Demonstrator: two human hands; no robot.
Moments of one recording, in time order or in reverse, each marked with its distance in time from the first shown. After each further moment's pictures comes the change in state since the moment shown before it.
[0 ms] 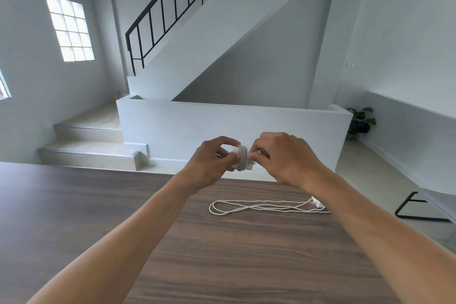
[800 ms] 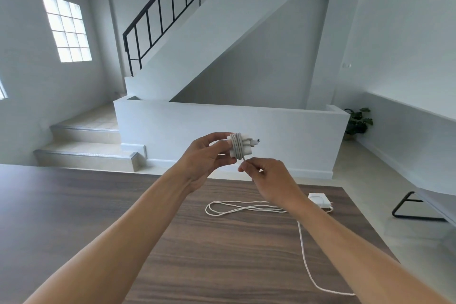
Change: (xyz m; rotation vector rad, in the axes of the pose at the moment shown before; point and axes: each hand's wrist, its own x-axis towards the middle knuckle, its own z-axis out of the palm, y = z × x) left_hand 0.002 0.013 0.001 -0.588 -0.053 -0.112; right_hand -0.015 0.015 0.065 0.652 -0.011 0.256
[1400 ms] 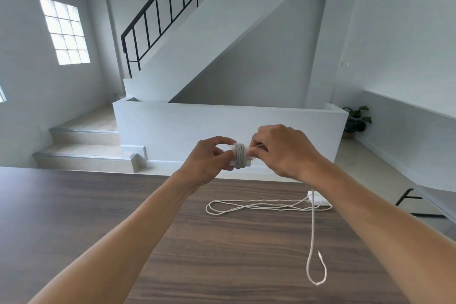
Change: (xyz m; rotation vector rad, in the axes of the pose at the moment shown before) left_hand -0.001 -0.008 0.003 0.521 0.056 0.067; right_hand 0.007 -0.059 -0.059 -0.672 0.001 -0.247
